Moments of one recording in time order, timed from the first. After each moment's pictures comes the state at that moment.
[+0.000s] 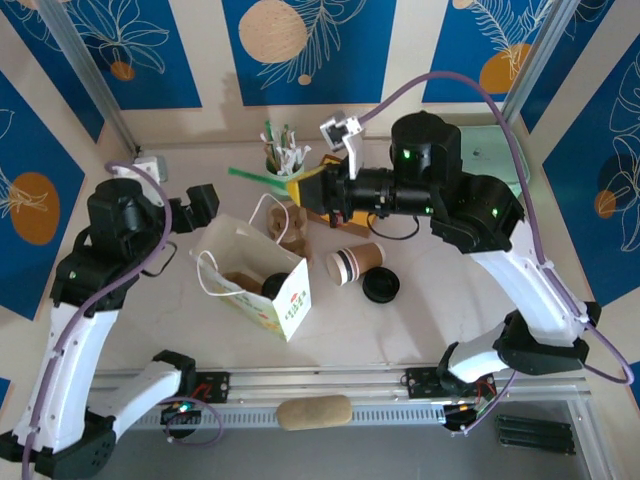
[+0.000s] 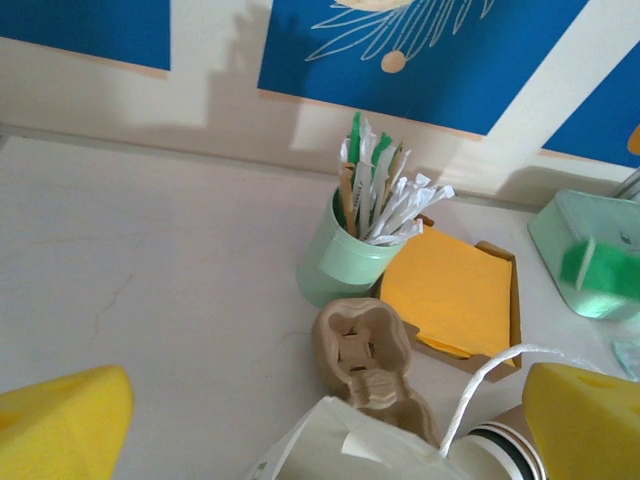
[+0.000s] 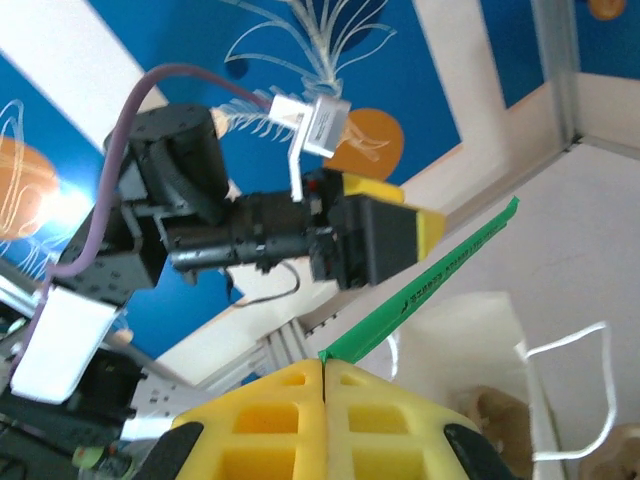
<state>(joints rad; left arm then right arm) -0.30 0.89 1.38 -0.88 -0.08 -0.36 0.98 1.42 2.10 -0.91 -0.32 0.41</state>
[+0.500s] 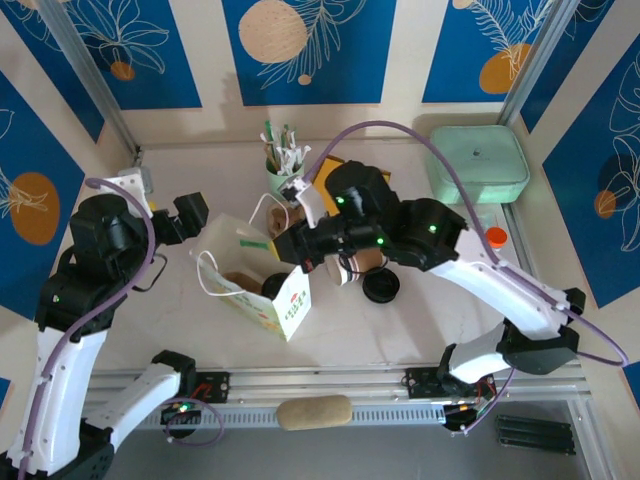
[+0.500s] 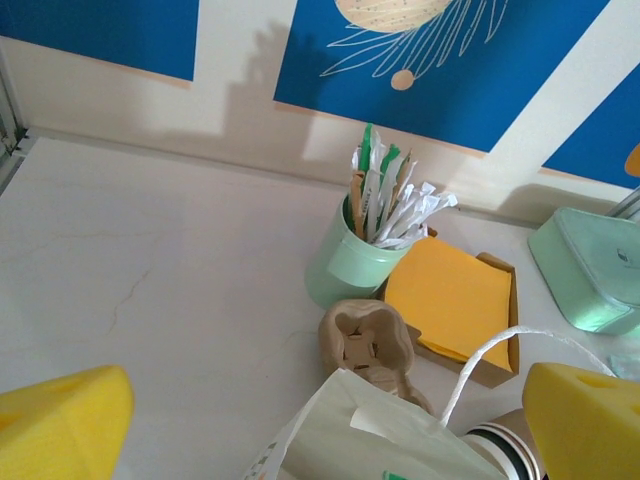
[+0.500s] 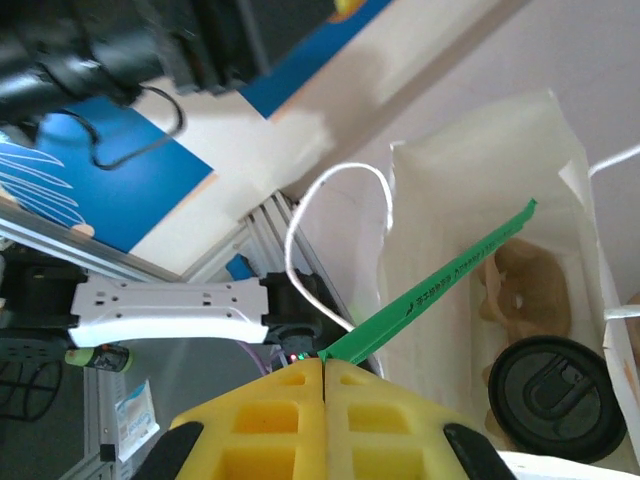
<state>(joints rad) -0.30 0.84 1.38 -0.92 -0.11 -0.39 1.08 1.43 1.81 -0.90 -0.29 0.46</state>
